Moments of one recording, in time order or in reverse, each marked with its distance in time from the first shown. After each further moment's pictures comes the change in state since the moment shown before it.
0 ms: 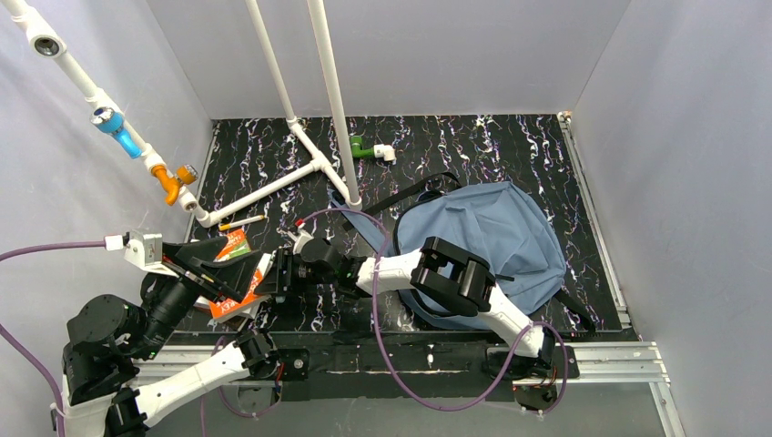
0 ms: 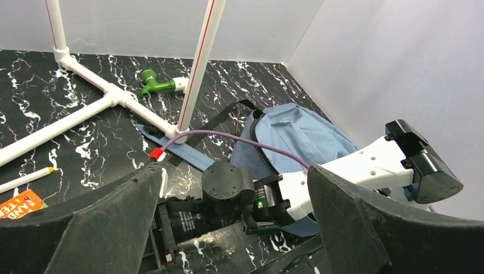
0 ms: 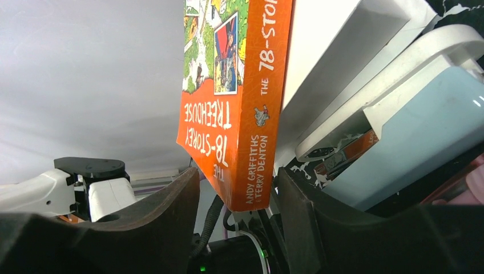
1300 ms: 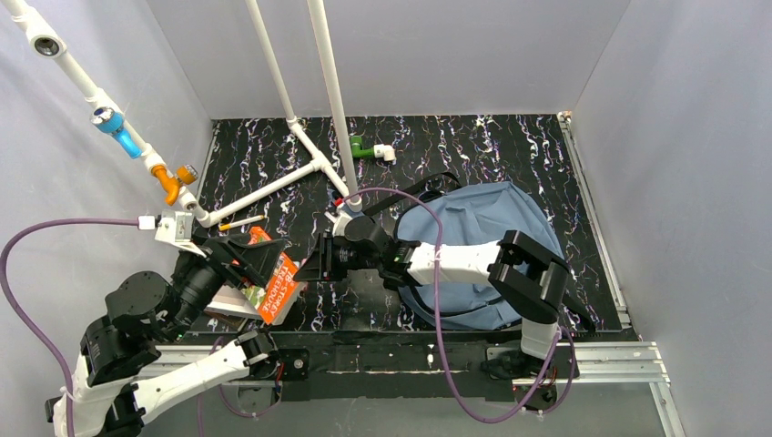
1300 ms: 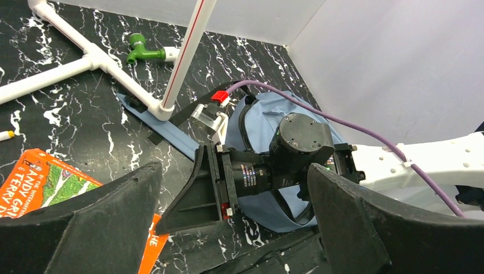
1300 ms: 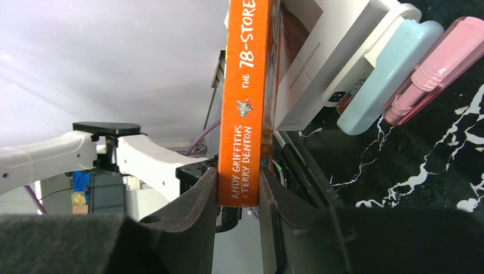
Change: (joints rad) left arm 0.000 0.127 -0.008 0.003 -0.027 -0.185; right arm -0.085 -0.477 -0.357 -0.160 -0.057 -0.078
